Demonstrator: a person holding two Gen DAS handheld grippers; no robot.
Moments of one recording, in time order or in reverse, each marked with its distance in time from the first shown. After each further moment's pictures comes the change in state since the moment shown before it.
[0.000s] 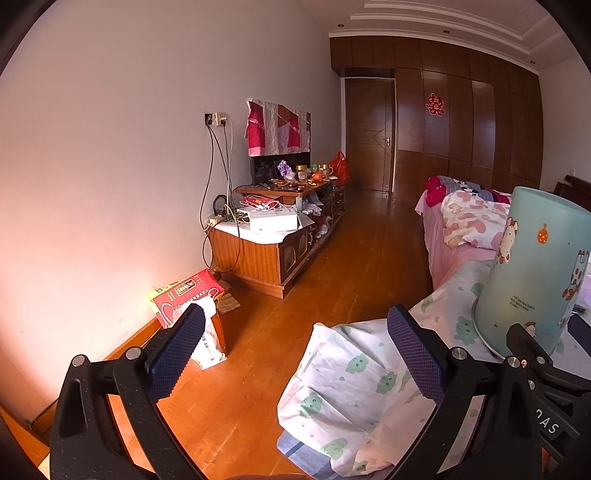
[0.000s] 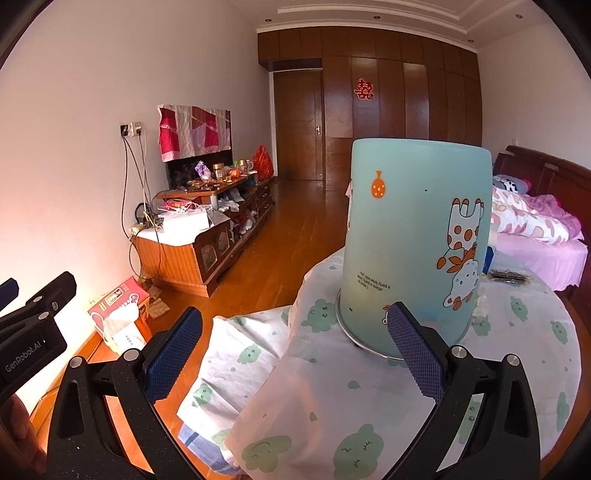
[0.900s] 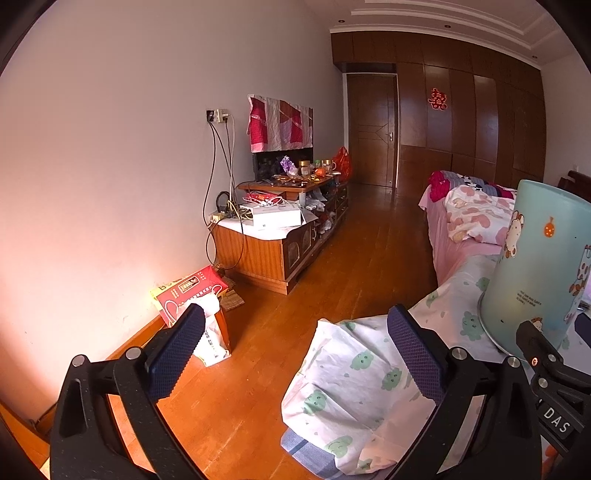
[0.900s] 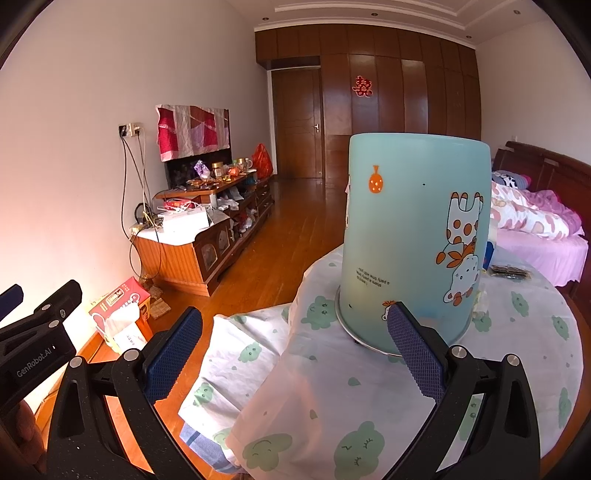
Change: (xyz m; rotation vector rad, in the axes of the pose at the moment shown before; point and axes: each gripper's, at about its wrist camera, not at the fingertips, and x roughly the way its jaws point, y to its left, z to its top) left arm 0.006 0.001 -0.001 0.012 0.015 0.018; right arm -0.005 0.001 -0.001 0.008 0.003 0.000
